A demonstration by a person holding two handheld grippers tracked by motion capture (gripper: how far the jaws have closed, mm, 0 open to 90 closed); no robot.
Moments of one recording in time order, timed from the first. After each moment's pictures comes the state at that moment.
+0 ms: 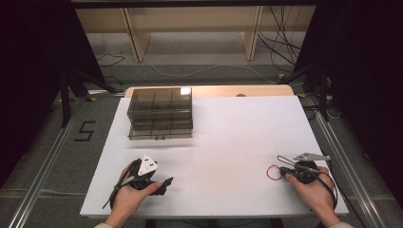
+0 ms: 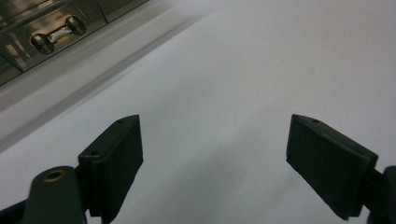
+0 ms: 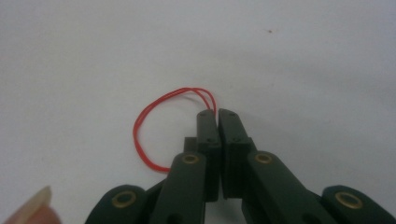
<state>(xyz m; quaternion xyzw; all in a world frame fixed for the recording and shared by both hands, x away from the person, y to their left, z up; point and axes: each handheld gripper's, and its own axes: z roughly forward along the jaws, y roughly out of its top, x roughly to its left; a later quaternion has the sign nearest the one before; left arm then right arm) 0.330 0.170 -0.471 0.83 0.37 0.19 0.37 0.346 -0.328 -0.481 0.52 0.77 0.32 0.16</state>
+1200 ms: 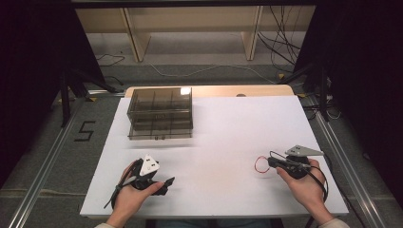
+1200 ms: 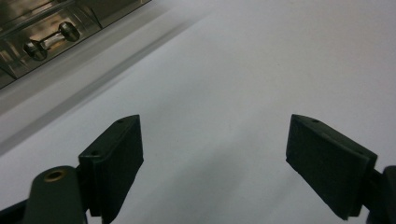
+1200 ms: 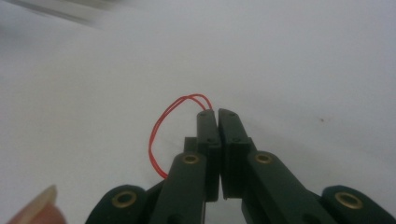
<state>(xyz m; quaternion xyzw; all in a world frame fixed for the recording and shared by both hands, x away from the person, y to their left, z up) 0.330 0.166 -0.471 0.83 0.36 0.19 0.37 0.352 -0.293 -0.457 0.46 0.78 0.39 0.17</state>
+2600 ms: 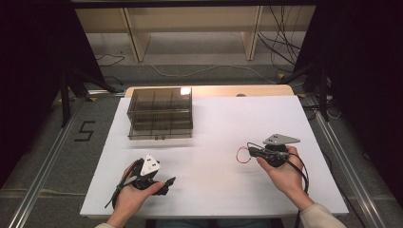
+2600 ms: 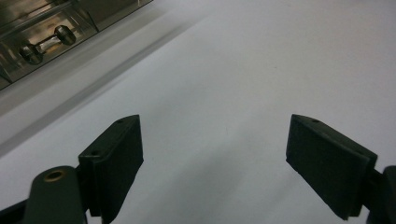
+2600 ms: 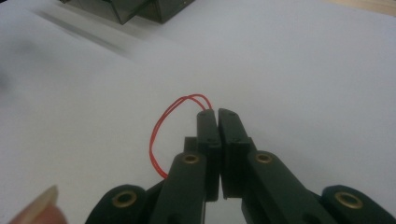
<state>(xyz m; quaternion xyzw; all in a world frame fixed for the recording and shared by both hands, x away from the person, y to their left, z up) 0.330 0.164 -0.470 0.83 0.36 0.19 0.37 0.381 -0.240 -0.441 0.41 0.80 0.41 0.18</state>
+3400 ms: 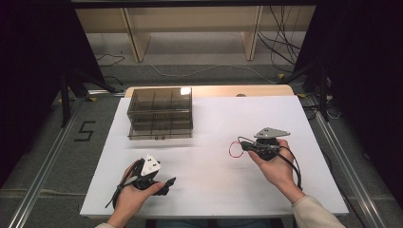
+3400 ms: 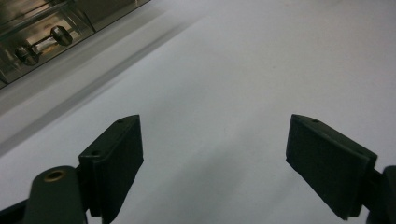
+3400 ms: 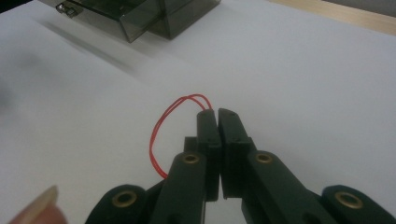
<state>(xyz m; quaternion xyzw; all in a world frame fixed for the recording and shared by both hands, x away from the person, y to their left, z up) 0.330 0.162 -0.471 0.83 0.36 0.19 0.37 0.398 -0.218 -0.434 0.40 0.80 0.41 0.18</state>
